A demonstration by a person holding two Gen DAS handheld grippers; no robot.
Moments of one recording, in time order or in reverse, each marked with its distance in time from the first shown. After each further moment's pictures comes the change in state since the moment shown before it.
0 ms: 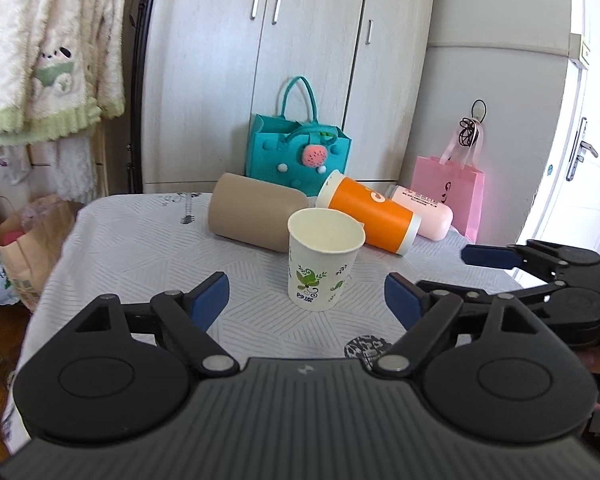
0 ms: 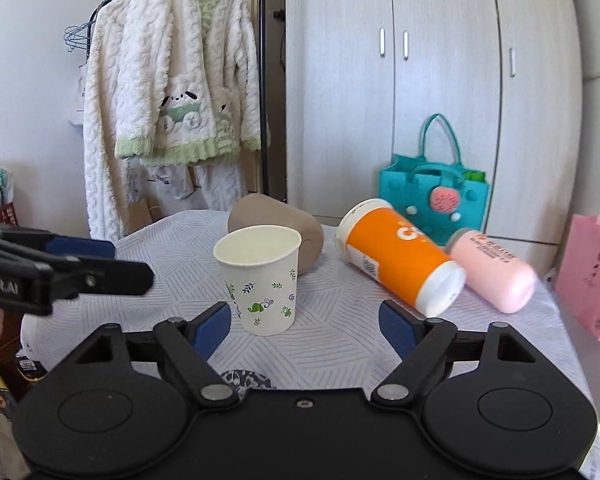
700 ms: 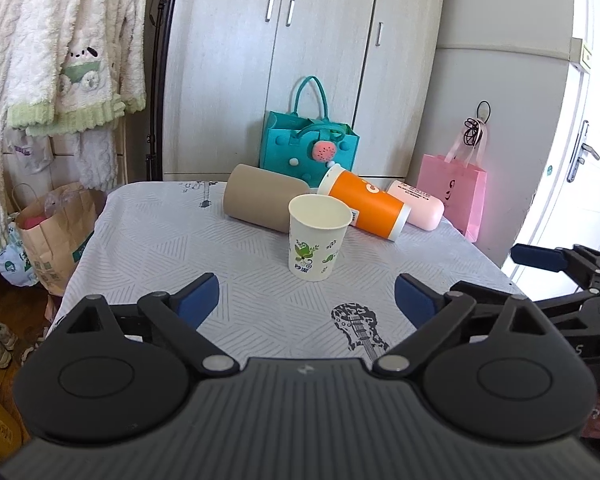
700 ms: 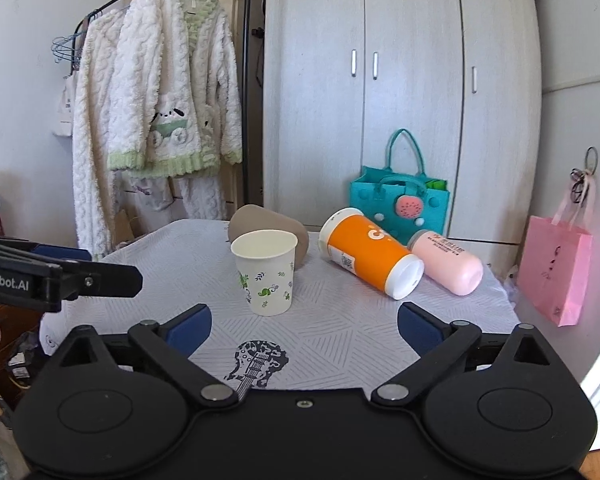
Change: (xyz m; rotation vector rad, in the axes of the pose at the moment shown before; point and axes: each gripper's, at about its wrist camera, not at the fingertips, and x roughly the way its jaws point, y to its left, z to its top) left arm -0.053 -0.015 -0.012 -0.029 0.015 0.047; right arm -0.073 0.029 -0.009 0.022 -0.031 -0.110
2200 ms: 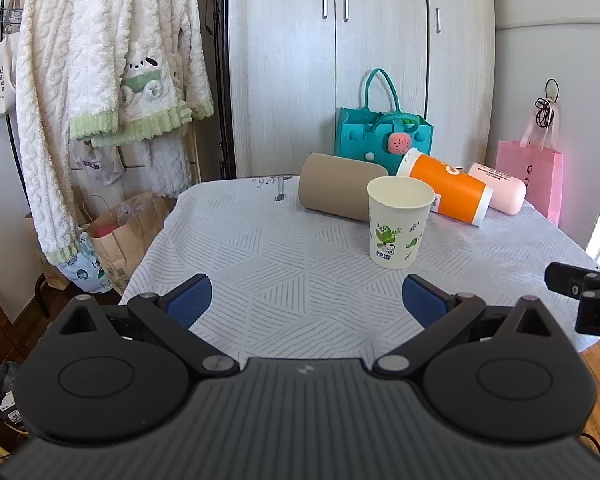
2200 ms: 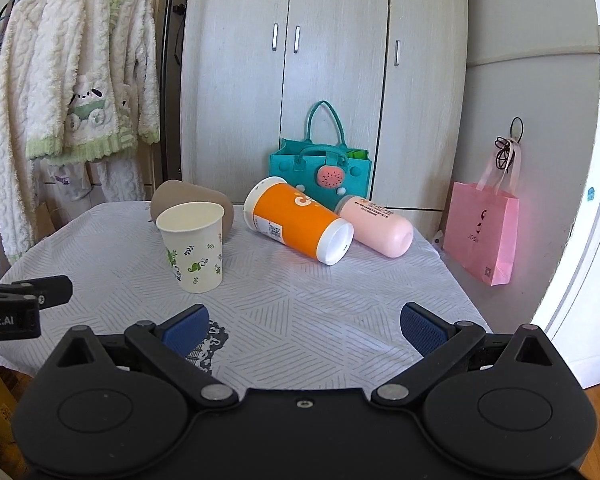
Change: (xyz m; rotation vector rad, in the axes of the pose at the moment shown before) left arm 0.018 0.001 -0.017 0.056 -0.016 0.262; right arm 0.012 0.004 -0.013 0.076 0.073 -0.252
